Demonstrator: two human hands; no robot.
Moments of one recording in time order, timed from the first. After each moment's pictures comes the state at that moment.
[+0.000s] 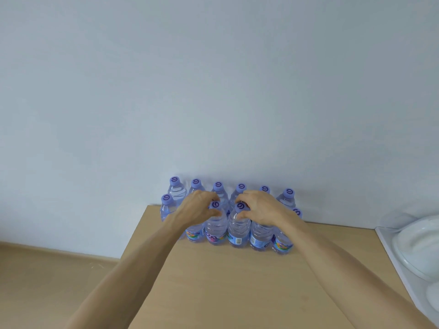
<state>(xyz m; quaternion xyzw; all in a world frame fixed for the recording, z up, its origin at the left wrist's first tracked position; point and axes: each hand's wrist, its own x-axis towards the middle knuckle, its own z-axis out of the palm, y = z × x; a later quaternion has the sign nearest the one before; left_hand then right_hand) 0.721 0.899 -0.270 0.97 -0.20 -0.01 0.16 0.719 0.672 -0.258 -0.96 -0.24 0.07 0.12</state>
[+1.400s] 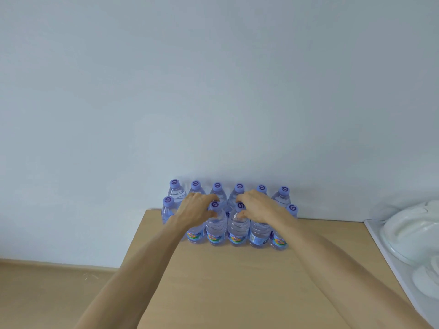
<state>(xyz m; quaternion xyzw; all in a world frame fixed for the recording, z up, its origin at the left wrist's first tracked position) 0.711 0.904 -0.269 0.97 -0.21 0.02 0.10 0.696 0.695 -0.235 -0.98 -0.16 0.11 0.07</state>
